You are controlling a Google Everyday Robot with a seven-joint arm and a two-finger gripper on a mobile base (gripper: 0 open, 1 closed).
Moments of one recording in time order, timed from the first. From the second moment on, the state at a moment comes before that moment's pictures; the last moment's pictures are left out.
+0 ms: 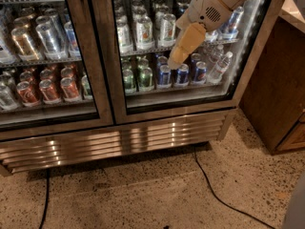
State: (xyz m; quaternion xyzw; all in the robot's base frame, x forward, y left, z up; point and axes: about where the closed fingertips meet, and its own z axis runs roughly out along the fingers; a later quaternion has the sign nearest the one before) arm 0.613 -0.072 0.958 -0.61 0.73 0.17 0.27
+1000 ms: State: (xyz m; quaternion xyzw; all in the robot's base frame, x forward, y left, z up) arm 0.640 -0.025 0.942 -0.64 0.67 0.26 0.27
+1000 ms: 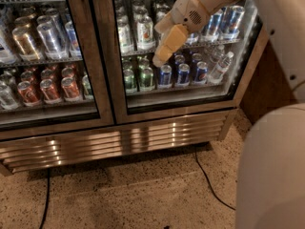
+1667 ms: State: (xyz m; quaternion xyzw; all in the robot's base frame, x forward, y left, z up) arm 0.654 -0.015 0.933 -0.63 0.65 0.31 0.29
